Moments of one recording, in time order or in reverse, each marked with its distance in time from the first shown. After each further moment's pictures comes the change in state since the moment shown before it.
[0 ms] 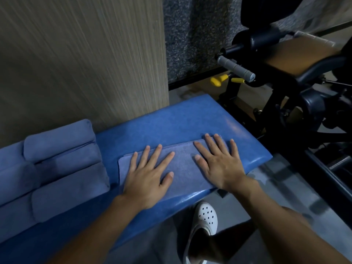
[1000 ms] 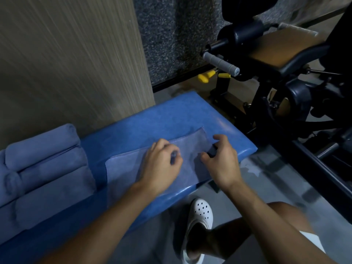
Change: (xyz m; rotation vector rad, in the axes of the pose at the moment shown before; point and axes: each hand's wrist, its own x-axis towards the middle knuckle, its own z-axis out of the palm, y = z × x) left_hand 0.042 0.070 -0.018 -0.507 0.278 -0.012; right_hand -0.025 0.010 -0.040 0.842 0.162 0.437
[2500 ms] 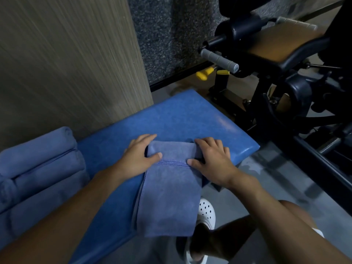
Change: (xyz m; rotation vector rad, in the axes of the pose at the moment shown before) left_hand 0.031 -0.058 -0.044 -0.069 -0.402 -0.175; right_hand 0.017 0.005 0.012 -0.385 -0.296 -0.238
